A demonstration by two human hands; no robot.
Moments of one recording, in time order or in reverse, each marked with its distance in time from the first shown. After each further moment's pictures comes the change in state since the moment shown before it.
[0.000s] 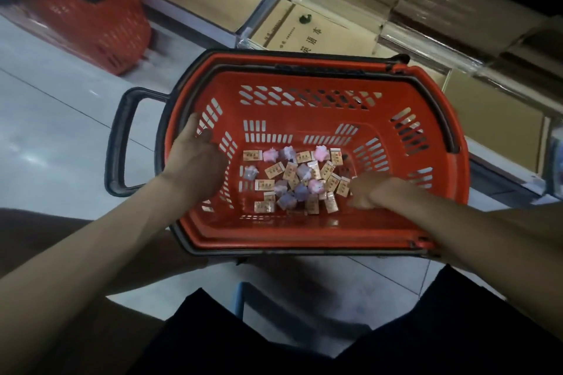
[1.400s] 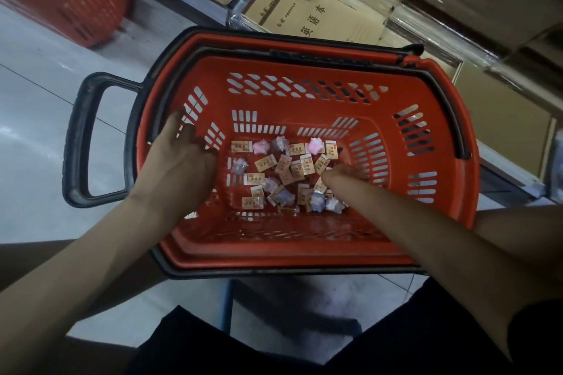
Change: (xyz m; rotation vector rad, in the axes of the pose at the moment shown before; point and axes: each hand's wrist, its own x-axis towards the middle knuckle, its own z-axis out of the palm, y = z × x) left_hand 0.003 -0.001 0.017 -0.157 0.182 0.002; right_hand 0.069 -0.029 0.010 1.126 0.014 0.271
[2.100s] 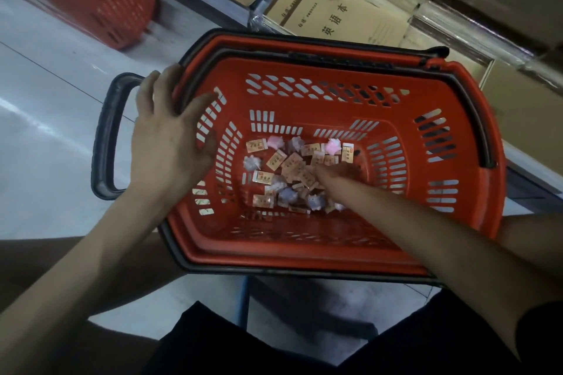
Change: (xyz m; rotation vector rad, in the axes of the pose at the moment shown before) left_hand -0.010 -0.024 0.001 -0.652 0.375 -0.494; right_hand 0.029 -0.044 0.060 0.306 0.177 0.183
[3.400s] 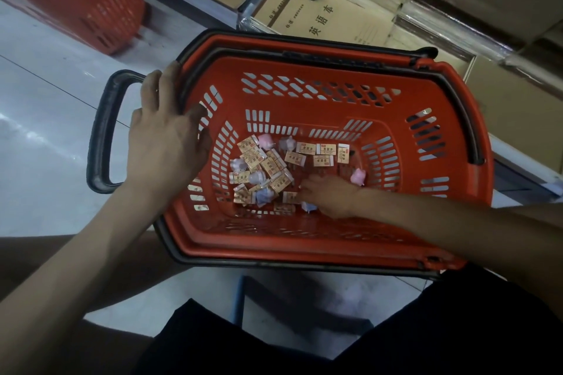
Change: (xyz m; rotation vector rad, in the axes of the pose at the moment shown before) left_hand 0.004 0.005 0.007 0.162 -0.034 0.074; right_hand -0.022 0.046 -0.047 -1.441 -0.140 -1.408
